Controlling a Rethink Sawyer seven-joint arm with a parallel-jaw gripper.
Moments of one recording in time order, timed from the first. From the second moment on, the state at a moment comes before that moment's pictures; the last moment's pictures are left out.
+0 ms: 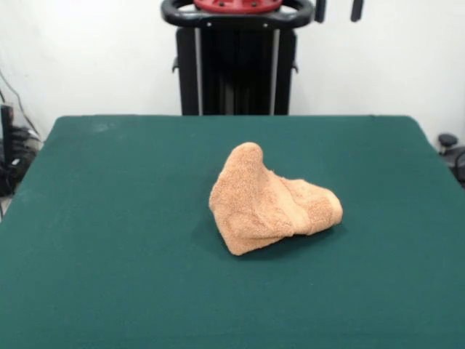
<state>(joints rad) -0.01 -1.19 -0.01 2.15 -0.01 0.56 1.57</state>
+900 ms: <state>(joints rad) 0.00 -0.96 -0.16 1.96 -0.06 0.50 1.57</state>
